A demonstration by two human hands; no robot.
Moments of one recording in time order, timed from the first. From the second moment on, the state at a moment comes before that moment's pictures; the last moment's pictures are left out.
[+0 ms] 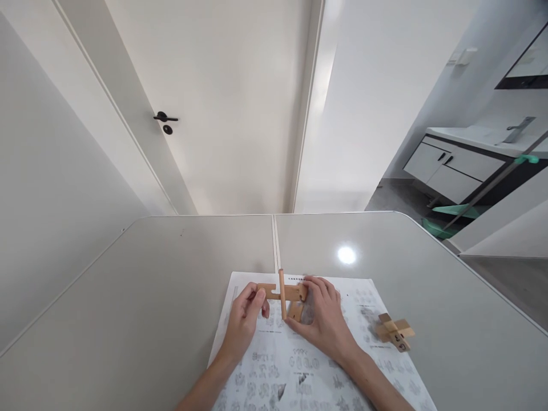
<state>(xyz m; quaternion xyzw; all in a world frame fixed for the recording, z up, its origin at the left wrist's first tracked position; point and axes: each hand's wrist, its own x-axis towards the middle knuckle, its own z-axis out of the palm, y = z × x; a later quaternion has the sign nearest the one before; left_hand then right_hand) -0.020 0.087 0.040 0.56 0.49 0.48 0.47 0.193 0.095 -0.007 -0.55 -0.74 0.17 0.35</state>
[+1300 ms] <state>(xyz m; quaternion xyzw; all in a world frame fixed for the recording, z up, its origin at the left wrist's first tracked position) -0.014 0.084 0.031 0.56 0.49 0.47 0.47 0.192 0.084 0.021 -0.45 -0.71 0.29 0.46</state>
